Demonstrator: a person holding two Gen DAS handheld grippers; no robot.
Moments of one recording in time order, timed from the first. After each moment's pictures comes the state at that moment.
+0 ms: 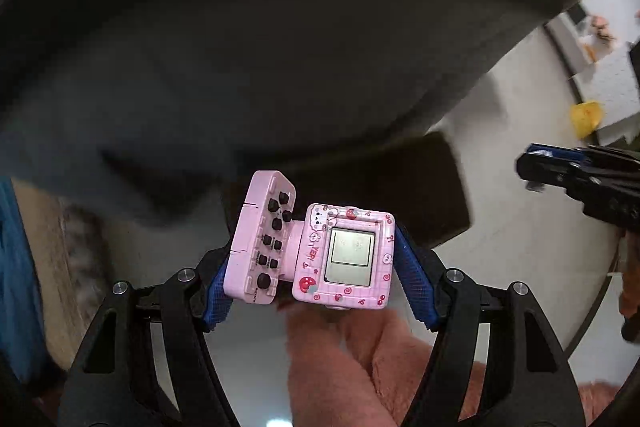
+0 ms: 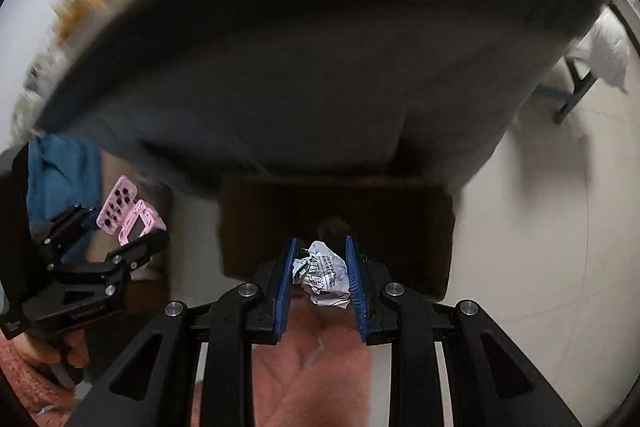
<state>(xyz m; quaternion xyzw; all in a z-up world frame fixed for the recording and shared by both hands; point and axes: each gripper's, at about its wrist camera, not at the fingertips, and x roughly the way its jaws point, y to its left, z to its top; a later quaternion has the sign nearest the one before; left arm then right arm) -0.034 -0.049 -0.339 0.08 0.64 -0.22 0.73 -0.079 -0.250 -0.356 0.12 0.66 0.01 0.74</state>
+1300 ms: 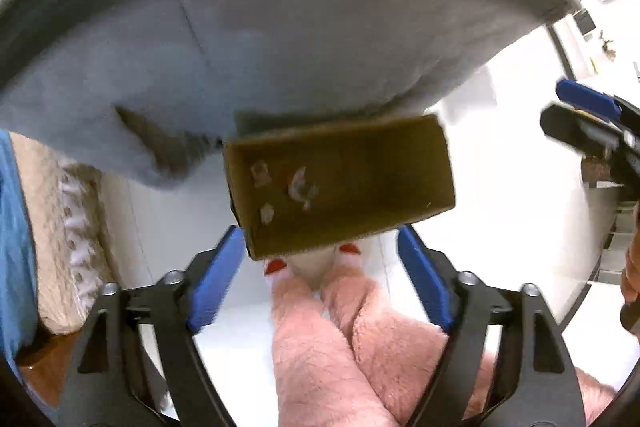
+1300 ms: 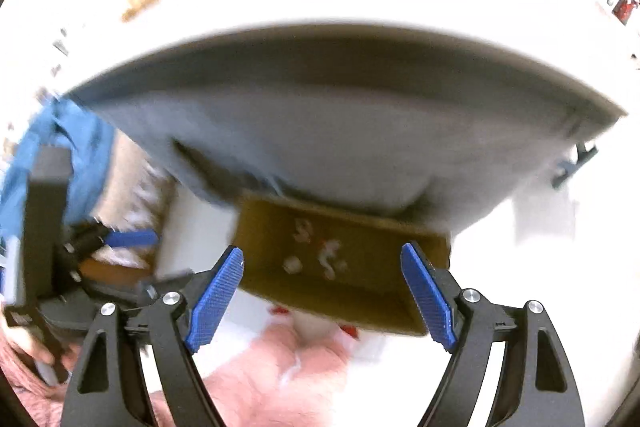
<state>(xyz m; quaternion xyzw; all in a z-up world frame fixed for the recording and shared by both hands) -0.045 -0.025 -0.273 0.06 0.66 -0.22 0.72 -0.062 -0.218 -0.230 0.06 0.57 0.06 0.82</state>
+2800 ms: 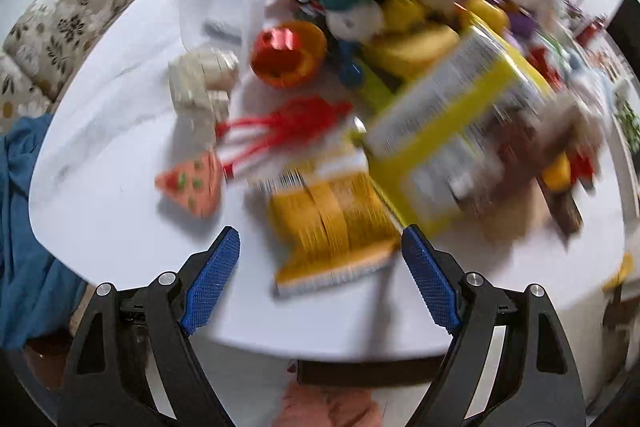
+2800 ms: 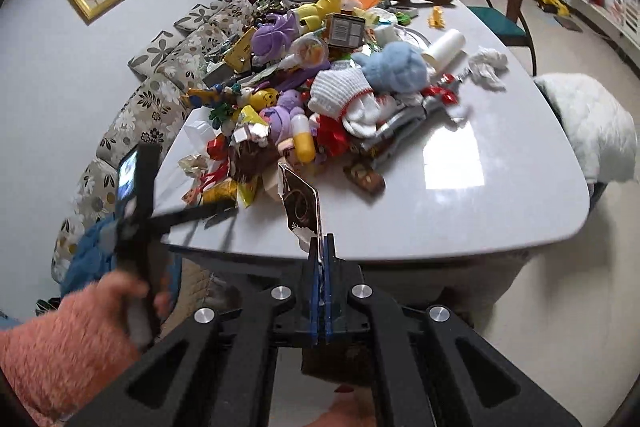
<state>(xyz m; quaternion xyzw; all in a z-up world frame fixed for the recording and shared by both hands) 0.149 0.006 -0.188 -0.01 0.56 -0.04 0.82 -0.040 -0.260 -0.114 0.19 0.46 0.08 0.86</state>
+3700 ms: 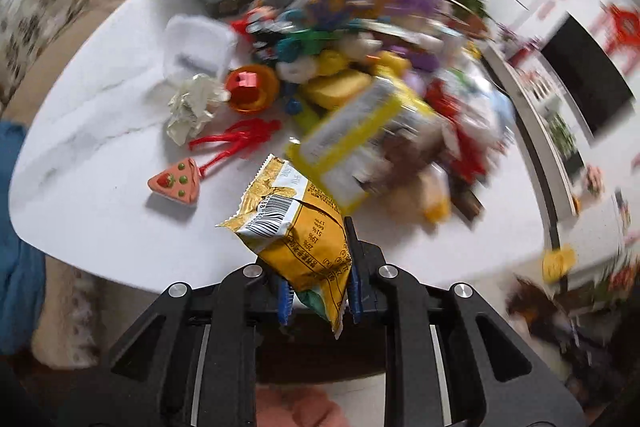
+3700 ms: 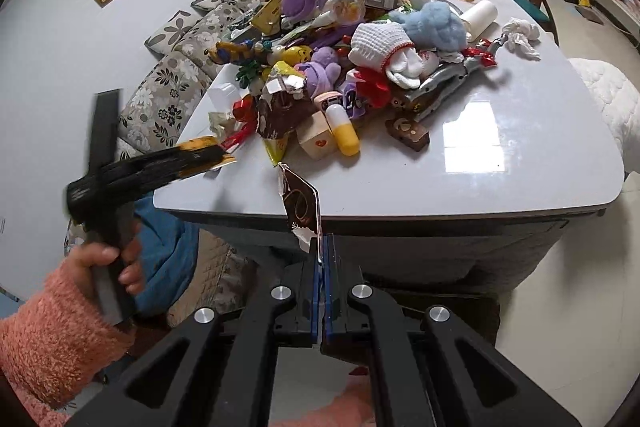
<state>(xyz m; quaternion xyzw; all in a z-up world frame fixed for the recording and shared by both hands) 0.079 0.036 -0.118 -0.07 0.51 -0.19 0.84 -0.044 -0.226 -0.137 0.17 0.49 0.12 0.85</state>
